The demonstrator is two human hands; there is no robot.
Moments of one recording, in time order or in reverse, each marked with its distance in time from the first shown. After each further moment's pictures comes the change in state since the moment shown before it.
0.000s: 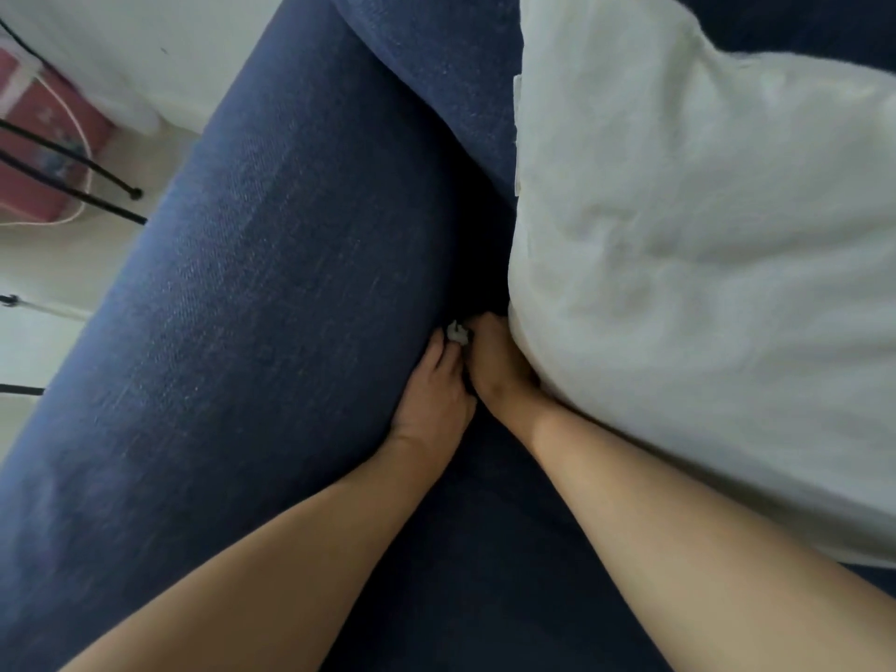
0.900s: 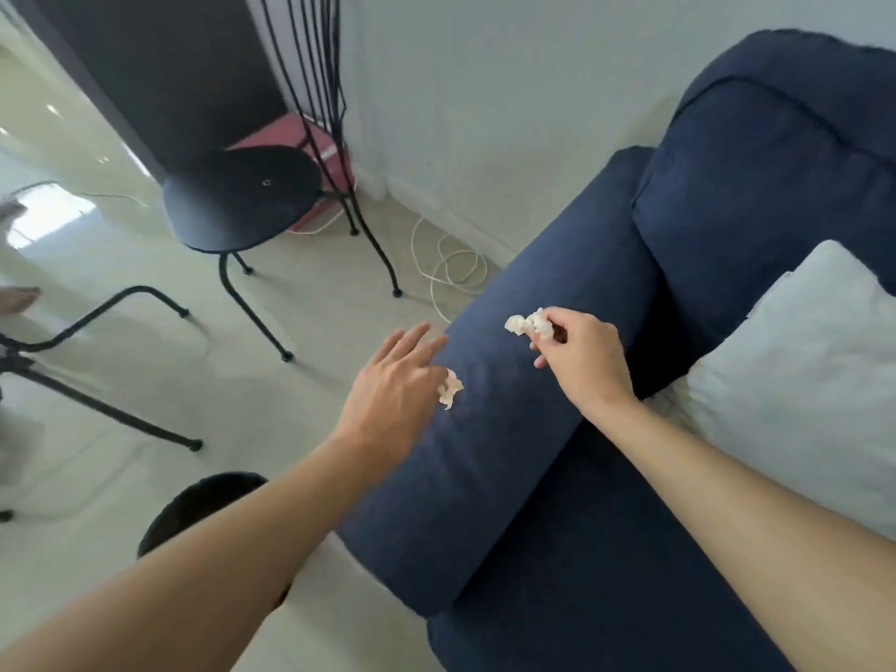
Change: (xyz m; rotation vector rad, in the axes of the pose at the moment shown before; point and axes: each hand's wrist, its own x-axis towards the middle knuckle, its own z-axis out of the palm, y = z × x) left_hand -0.339 -0.126 0.139 -0.990 0.777 -0.532; right_hand -0.224 -0.208 0.090 -0.523 0.159 -0.576
